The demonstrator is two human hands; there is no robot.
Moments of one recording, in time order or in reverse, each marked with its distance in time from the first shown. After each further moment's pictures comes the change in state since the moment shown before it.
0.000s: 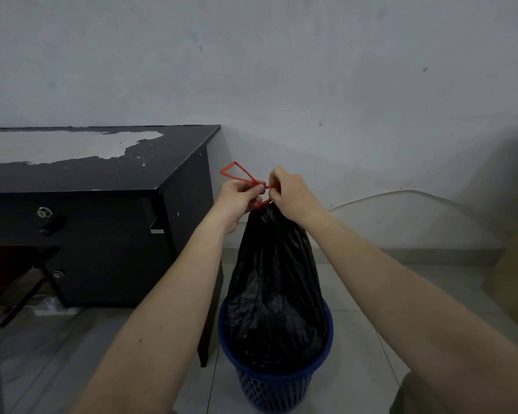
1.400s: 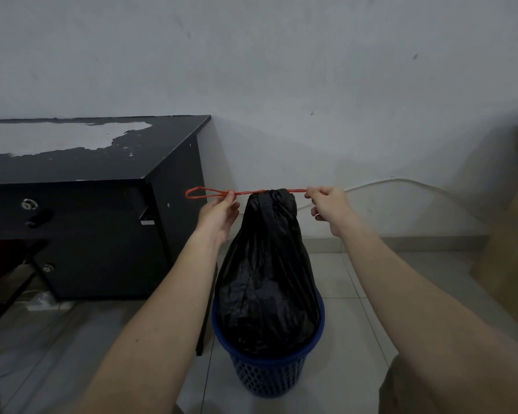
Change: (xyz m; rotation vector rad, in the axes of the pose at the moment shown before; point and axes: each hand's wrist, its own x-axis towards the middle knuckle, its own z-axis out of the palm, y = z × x) left_hand -0.009 -0.054 -0.014 -0.421 0.214 -0.213; right_hand -0.043 0.093 -0.015 0.605 0.127 0.656
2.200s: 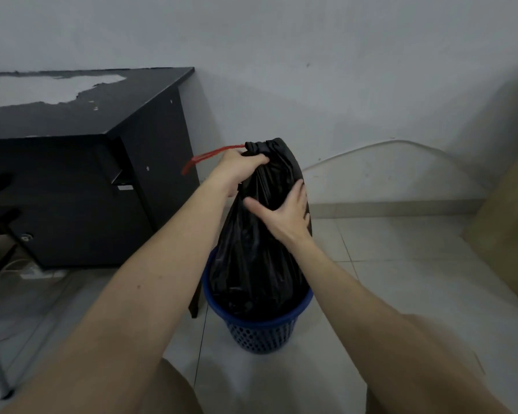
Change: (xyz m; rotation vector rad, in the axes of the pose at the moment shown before) left_hand -0.005 -0.005 0.063 0.708 -0.167 0.045; right_hand -0.088 0.059 0.069 -0.294 -0.013 0.022
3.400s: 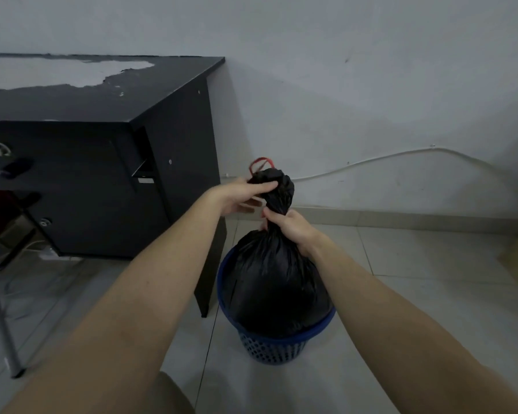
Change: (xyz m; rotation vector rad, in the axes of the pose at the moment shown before) left_hand 0.036 -0.077 -0.053 0.140 -0.284 -0.178; right_hand 0.049 0.019 0.043 0.521 -0.593 0.131
